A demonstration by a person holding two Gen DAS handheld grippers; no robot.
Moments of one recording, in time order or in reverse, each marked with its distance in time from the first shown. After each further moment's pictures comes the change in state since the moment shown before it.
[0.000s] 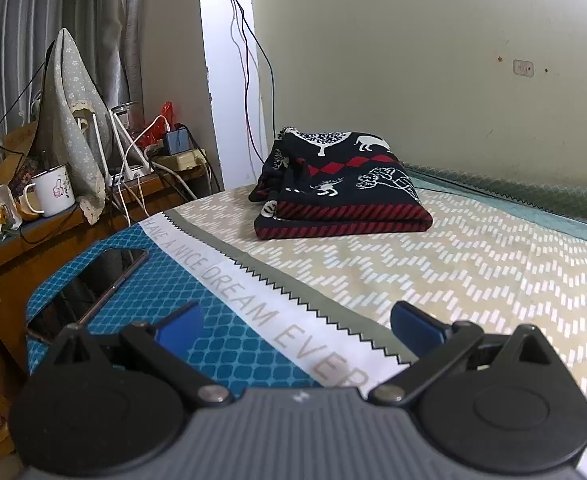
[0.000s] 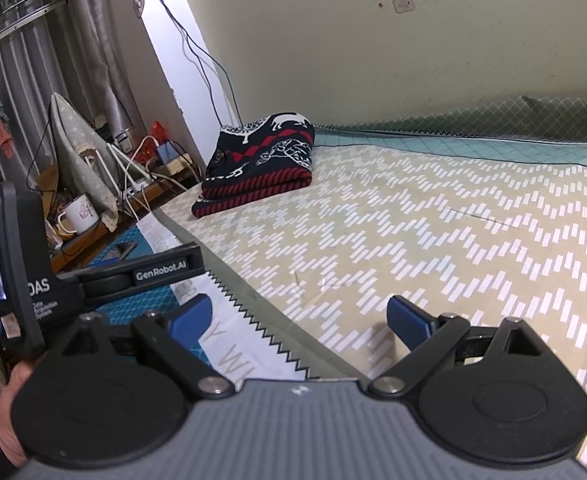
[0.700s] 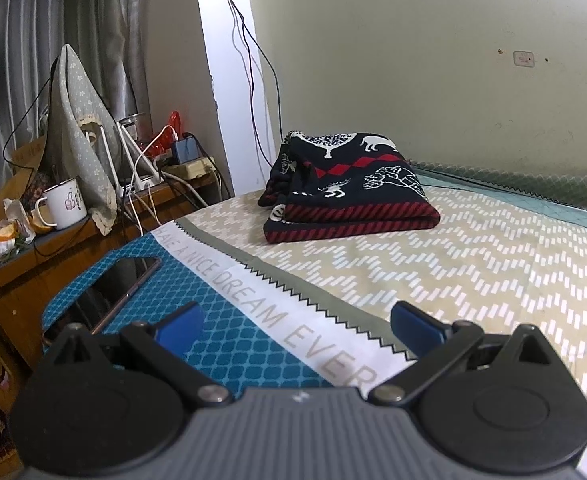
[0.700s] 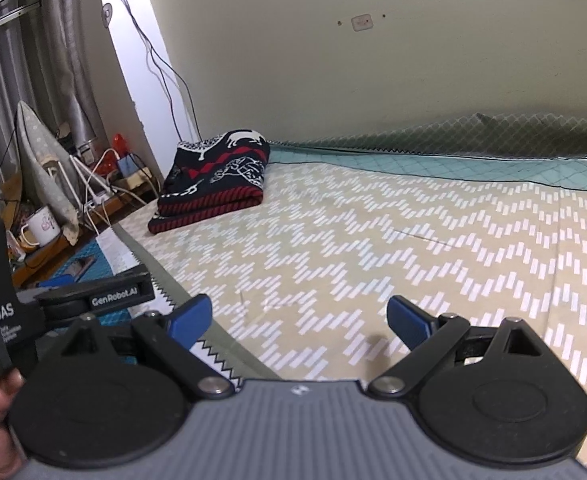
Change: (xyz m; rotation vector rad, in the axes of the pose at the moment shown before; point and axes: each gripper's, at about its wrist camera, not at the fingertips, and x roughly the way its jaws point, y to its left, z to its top) left arm -0.004 -0.004 -0.001 0.041 -0.014 0.043; right arm -0.009 -0.016 0.007 0.002 -0.042 -0.125
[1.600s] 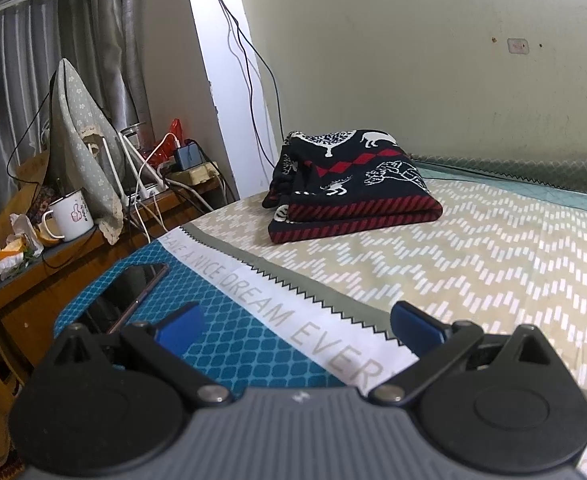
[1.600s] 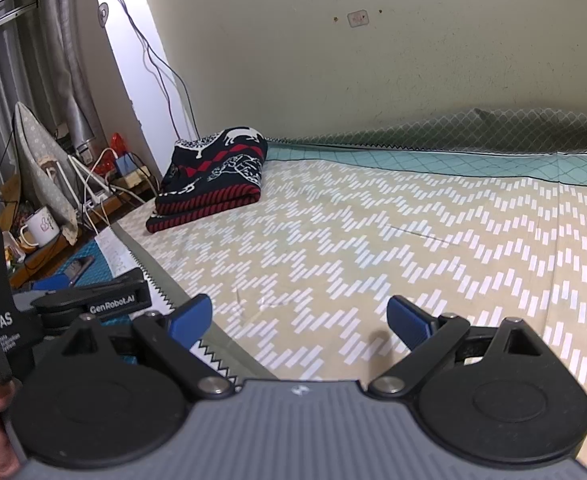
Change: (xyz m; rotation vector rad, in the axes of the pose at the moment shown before) left arm -0.003 -0.005 -0.002 0.055 0.000 0.030; right arm 0.000 -0.001 -0.001 0.008 0.007 -0.003
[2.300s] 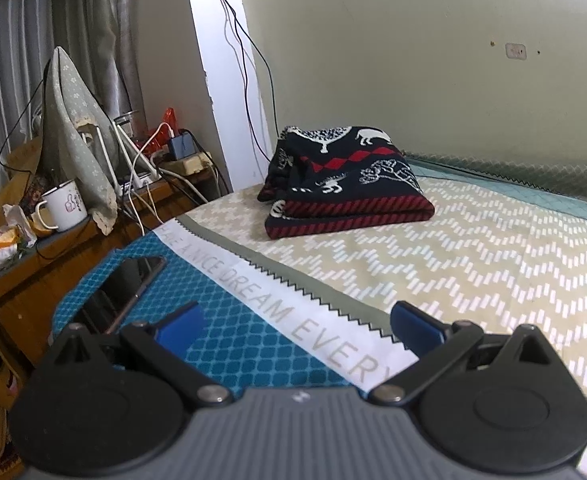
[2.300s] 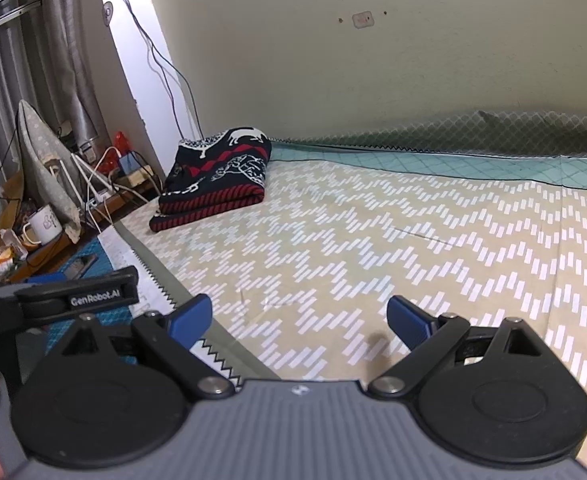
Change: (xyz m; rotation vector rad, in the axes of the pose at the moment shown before) left arm -0.010 0.012 0.012 -0.020 0.042 -0.054; right arm -0.002 0.002 -0.001 -0.011 -0.003 0.011
